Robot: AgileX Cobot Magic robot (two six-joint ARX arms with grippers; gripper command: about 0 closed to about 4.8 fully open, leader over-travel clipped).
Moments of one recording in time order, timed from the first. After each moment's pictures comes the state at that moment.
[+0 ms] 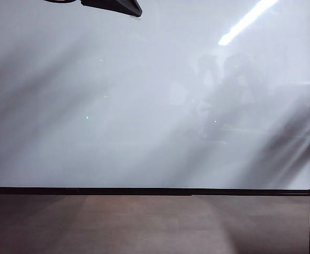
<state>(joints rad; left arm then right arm) -0.59 1.28 1.14 -0.20 0.24 0.19 -0.36 2.04 0.98 1.00 -0.42 -0.10</state>
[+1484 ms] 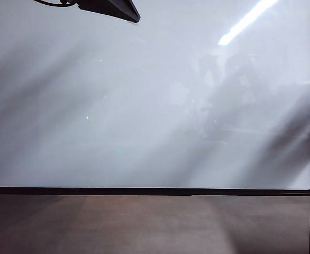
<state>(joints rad) -0.59 1.28 1.14 -0.25 0.24 0.19 -0.35 2.07 1.05 0.97 -0.38 -0.10</state>
